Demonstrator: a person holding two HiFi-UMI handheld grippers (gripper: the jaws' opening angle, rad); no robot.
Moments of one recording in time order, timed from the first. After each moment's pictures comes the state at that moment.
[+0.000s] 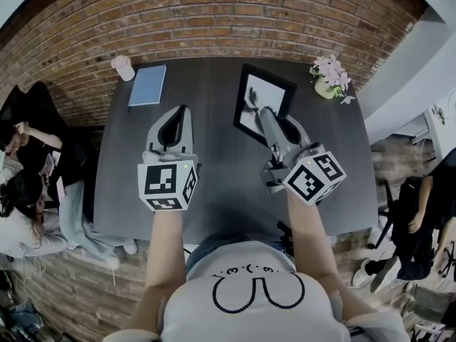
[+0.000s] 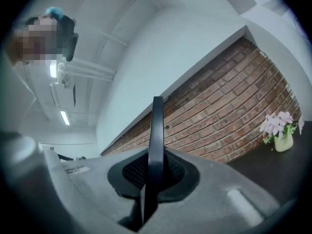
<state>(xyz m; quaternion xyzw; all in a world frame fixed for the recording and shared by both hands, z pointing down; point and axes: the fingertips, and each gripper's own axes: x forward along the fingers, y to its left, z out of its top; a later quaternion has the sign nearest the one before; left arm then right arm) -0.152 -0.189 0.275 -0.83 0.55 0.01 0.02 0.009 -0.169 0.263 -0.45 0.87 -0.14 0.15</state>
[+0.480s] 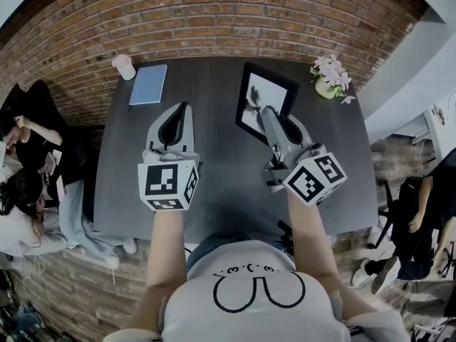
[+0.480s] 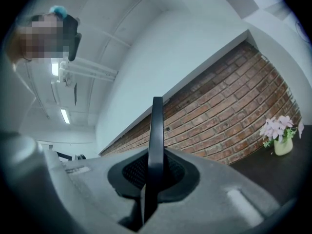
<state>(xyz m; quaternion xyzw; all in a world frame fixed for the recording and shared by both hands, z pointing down) -0.153 -0.184 0.263 -0.83 0.55 0.02 0.03 0.007 -0.164 0.257 -0.45 0.87 -0.12 0.16</state>
